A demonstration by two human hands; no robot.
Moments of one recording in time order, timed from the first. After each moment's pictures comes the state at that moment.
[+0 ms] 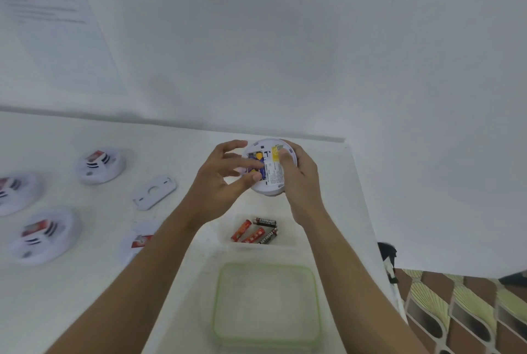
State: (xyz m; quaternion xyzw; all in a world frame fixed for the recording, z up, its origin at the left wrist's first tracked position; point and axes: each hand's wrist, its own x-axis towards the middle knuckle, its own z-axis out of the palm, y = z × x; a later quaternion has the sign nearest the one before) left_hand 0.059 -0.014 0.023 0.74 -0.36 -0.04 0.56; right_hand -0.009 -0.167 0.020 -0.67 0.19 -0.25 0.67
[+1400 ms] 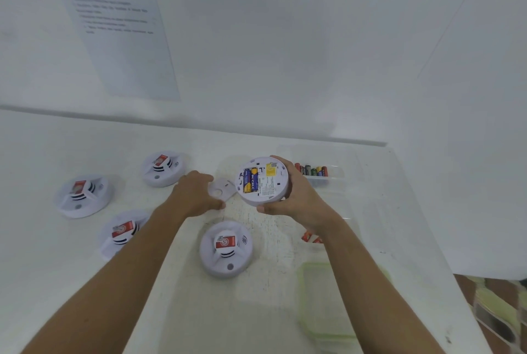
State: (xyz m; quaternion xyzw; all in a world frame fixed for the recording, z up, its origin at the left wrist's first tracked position) left_hand 0.183 0.134 -0.029 0.95 -0.20 -0.14 0.17; right_hand 0.031 -0.071 0.005 -0.73 0.04 -0.02 0.68
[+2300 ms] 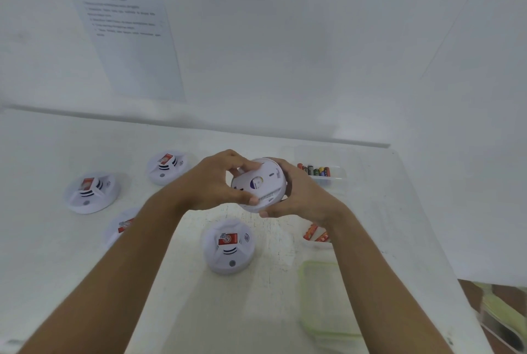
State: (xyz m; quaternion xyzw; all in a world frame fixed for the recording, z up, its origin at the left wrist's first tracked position) left_hand 0.130 0.129 0.063 0.84 -0.40 -0.14 0.34; right_hand 0.029 -0.074 0.028 -0.76 -0.01 0.03 0.64
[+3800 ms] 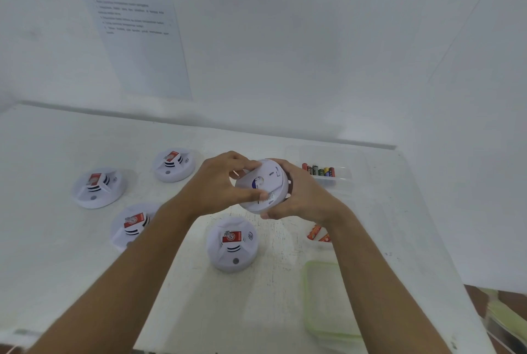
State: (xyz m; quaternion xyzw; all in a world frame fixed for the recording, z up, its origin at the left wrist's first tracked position) left_hand 0.121 0.127 0.046 0.84 -0.37 -0.06 0.40; right_hand 0.033 -0.072 0.021 -0.78 -0.02 0.03 0.62
